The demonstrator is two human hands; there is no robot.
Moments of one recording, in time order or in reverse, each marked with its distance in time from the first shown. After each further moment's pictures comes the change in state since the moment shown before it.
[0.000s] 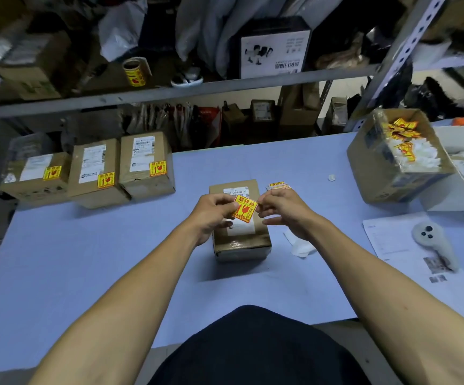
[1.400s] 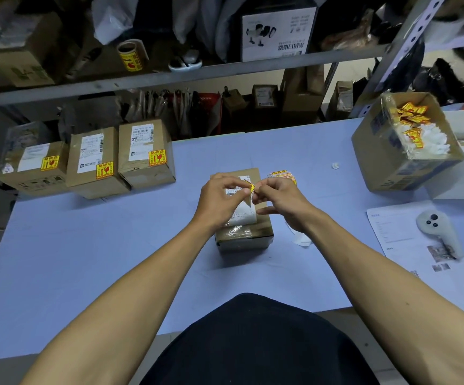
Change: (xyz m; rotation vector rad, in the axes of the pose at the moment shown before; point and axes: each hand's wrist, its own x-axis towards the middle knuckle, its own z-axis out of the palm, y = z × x) left_hand -0.006 -0.002 0.013 0.312 0.163 0.448; right_hand 0.001 0.006 0.011 0.018 -0.031 -0.113
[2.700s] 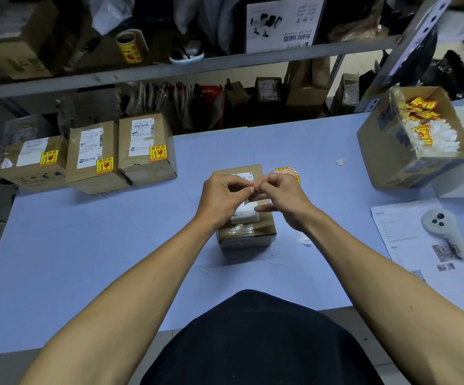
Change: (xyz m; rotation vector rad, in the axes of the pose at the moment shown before) left_hand 0.005 -0.001 0.001 -0.054 -0.020 -0.024; right_hand 0.003 -0.003 0.010 0.055 0.037 -0.019
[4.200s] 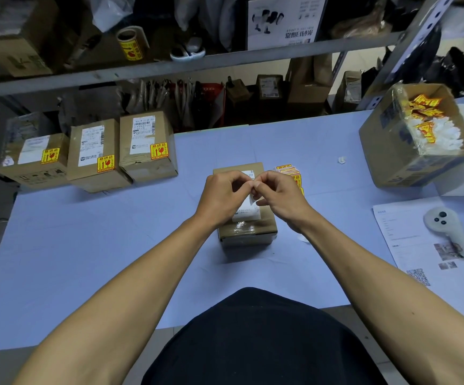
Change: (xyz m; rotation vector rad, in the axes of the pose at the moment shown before) left_hand -0.003 0.009 -0.003 0.210 0.017 0.133; right_hand -0.001 0.008 0.006 -0.126 0.011 -0.157
